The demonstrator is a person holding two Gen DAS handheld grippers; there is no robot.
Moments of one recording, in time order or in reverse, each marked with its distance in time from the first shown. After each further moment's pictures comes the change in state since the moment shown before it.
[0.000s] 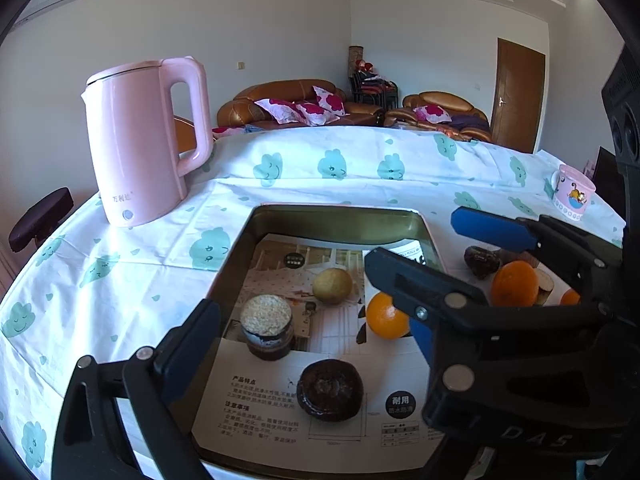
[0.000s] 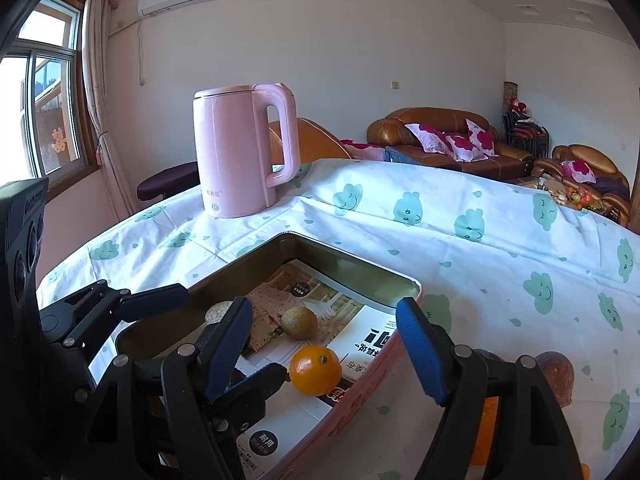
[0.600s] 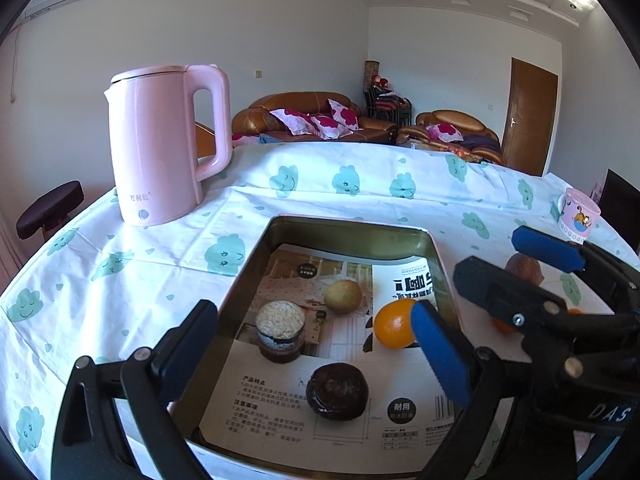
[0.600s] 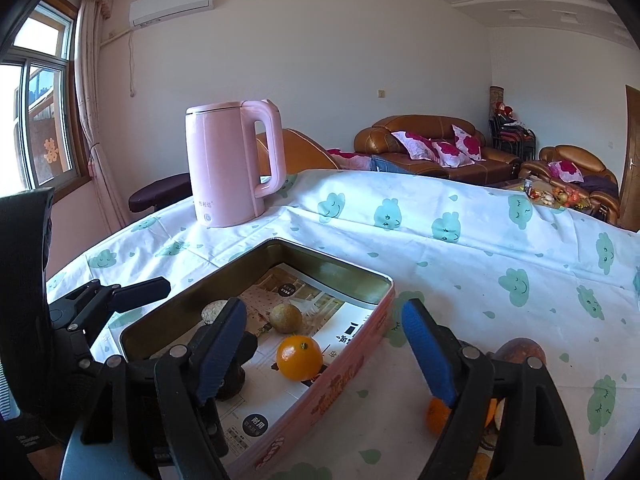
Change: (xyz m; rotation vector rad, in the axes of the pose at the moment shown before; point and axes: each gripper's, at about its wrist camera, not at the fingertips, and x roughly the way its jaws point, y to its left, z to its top) left arm -0.013 0.003 -0.002 -0.064 -0.055 0.024; right arm -0.032 -0.013 -0.006 0.031 -0.043 -0.047
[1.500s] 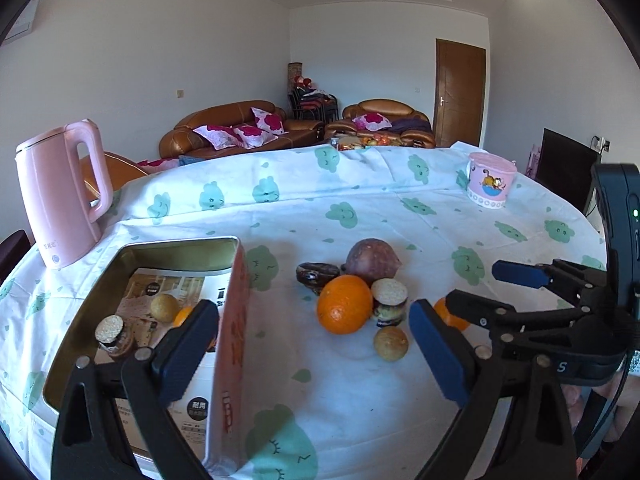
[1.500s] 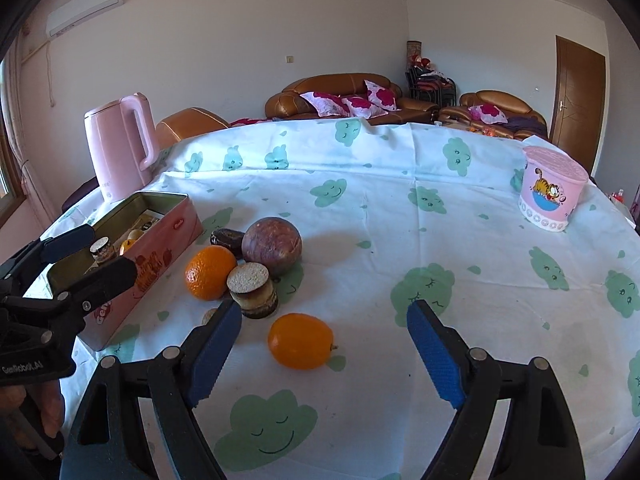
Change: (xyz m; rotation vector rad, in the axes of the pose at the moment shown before) left arm -0.020 -0.134 -0.008 0.190 0.000 -0.198; right arm -0.074 -0.134 -0.061 0.166 0.173 -0.230
